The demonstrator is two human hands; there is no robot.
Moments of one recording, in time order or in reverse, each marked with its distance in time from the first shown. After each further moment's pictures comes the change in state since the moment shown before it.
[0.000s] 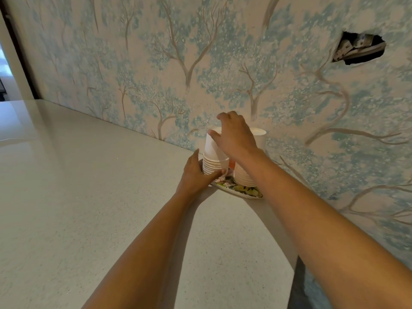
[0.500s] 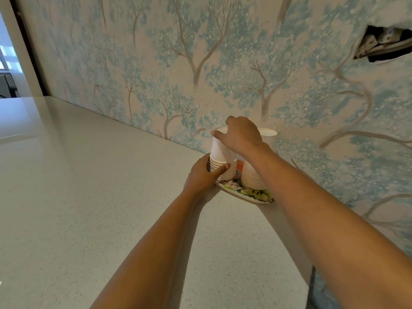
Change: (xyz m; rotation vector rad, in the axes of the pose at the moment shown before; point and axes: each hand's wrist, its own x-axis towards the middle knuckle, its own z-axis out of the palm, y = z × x) left_hand 0.003 0.002 -0.001 -0.217 -0.006 0.038; right_hand 0.024 0.004 0.013 -0.047 -0.098 0.085
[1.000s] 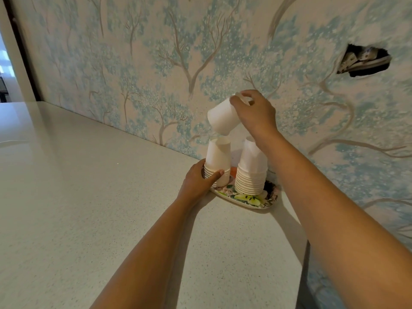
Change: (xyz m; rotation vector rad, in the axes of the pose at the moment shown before) left_hand 0.006 -0.008 0.001 0.085 -0.019 -0.008; right_hand -0.002 0.003 -0.060 0.749 0.297 0.222
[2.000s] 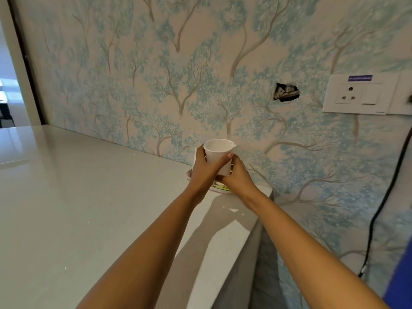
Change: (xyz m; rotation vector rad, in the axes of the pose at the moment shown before) left_hand -0.119 0.163 -0.009 -0.475 0.061 0.058; right_hand -0.148 0.026 -0.057 0.241 -0.277 0.036
